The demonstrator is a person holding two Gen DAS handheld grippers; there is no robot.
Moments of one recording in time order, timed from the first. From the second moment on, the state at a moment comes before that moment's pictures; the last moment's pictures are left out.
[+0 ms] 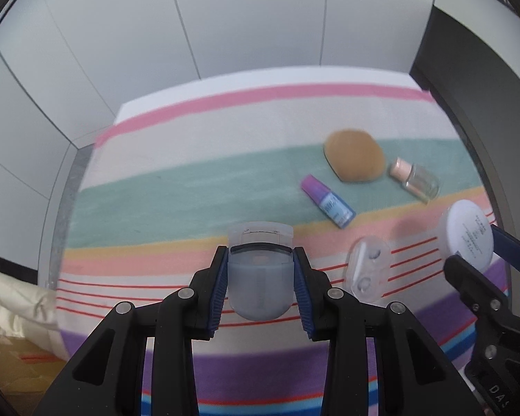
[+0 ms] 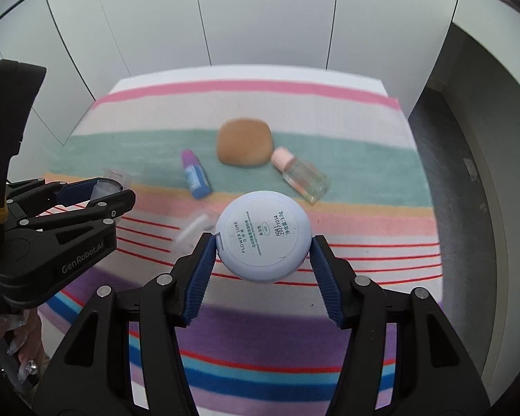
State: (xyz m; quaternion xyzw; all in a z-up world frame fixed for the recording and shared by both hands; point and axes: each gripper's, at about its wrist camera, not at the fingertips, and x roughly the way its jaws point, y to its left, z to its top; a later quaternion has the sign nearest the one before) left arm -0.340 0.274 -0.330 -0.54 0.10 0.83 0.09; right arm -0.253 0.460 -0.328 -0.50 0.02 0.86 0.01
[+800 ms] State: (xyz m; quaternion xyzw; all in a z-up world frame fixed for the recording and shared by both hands) left arm -0.272 0.230 -0.083 -0.44 0.06 0.90 0.03; right arm -0.209 0.408 -0.081 -0.40 0.01 0.92 -0.02
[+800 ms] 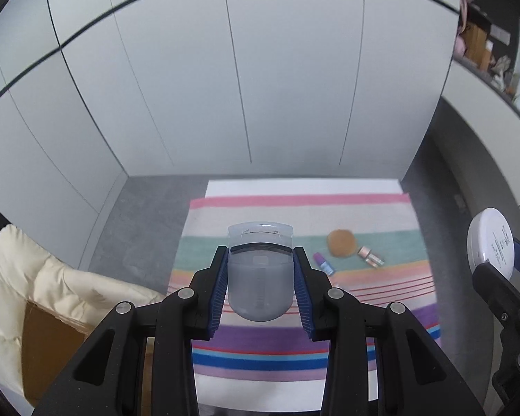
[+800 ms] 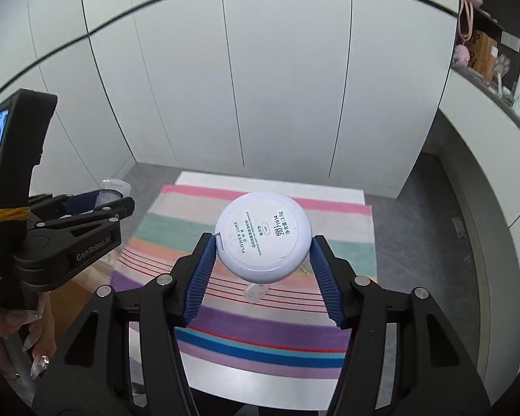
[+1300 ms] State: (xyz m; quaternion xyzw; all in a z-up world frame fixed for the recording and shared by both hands) left arm -0.220 0.233 -0.035 -0.41 0.07 0.91 0.08; right arm -0.169 0.408 -0.035 -0.37 0.01 0.93 -0.02
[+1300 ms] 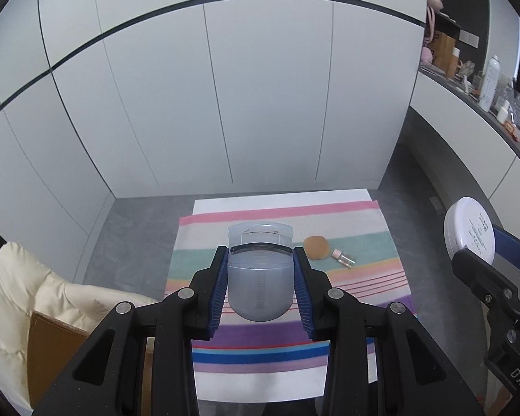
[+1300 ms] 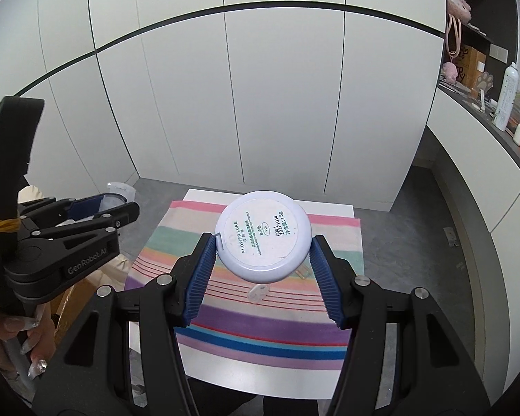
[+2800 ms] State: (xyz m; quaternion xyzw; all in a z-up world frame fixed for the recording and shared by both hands) left arm -0.026 0.133 -0.075 -0.47 0.09 0.87 0.13; right arm 0.057 0.403 -0.063 -0.40 0.03 0.91 0.01
